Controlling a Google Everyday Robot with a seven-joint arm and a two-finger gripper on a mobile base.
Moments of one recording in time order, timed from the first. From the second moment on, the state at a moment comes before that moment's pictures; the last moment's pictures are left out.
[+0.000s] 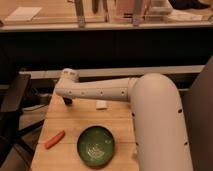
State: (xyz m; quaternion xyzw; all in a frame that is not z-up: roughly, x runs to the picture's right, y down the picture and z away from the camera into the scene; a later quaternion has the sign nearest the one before) arm -0.202 0.035 0.855 -0.07 -0.13 -0.45 0.88
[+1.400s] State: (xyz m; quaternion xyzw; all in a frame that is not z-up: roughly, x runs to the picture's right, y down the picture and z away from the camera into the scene) arm -0.210 0.034 0.863 -0.03 -0.14 -0.47 0.87
